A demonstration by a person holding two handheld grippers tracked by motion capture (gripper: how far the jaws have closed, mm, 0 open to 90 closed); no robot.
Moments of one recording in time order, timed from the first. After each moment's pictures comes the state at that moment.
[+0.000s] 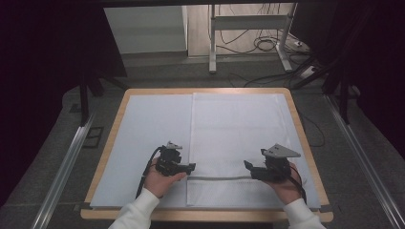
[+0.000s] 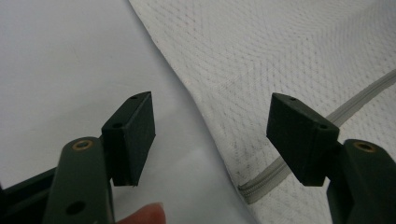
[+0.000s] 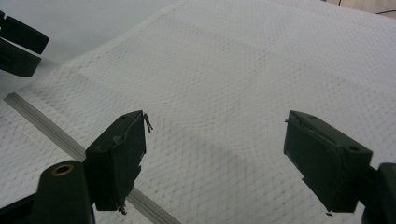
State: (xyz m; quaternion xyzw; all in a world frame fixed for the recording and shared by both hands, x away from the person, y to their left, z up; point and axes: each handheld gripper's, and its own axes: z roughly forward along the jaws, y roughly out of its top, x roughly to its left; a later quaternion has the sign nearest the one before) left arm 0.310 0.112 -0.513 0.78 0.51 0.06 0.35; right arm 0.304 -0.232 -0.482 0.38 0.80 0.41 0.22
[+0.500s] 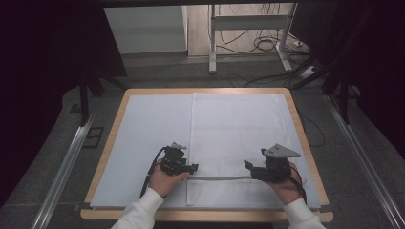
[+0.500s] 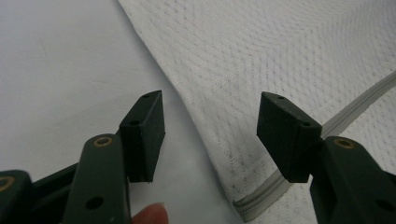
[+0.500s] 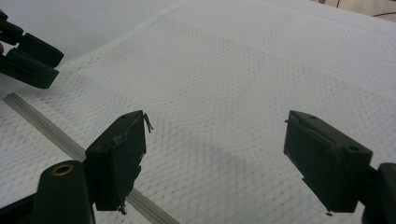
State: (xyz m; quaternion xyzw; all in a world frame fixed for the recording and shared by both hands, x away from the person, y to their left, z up) left arm 0.318 0.104 -0.523 0.79 0.52 0.04 0.34; right arm 0.303 -0.231 -0.482 0.38 0.80 0.41 0.22
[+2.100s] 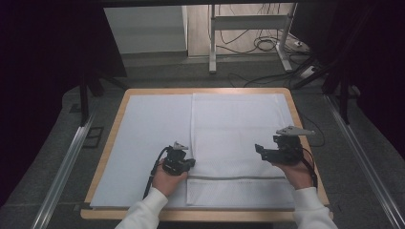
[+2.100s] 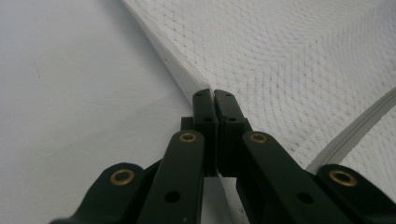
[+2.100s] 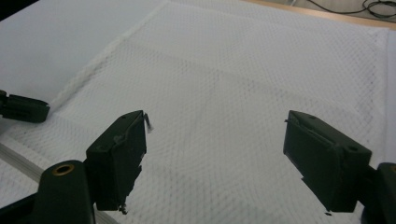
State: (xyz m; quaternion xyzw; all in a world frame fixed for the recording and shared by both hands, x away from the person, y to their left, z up) left arm 0.321 0.098 -0.530 0.78 0.50 0.06 0.36; right arm 0.332 -0.254 -0.432 0.45 0.78 0.39 0.21
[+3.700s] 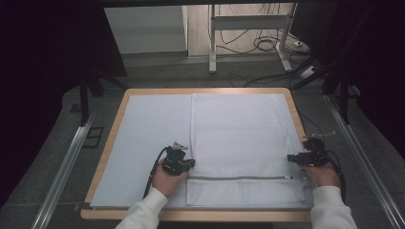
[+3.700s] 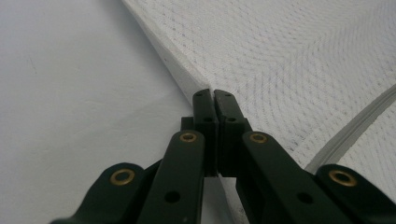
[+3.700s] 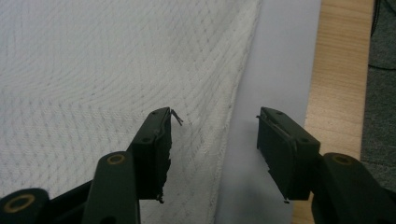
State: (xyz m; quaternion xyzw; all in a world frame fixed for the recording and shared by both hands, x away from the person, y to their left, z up) left arm 0.321 0.099 -0.531 0.78 0.50 0.06 0.36; right arm 0.368 -0.354 -0.493 0.58 0.76 0.25 0.13
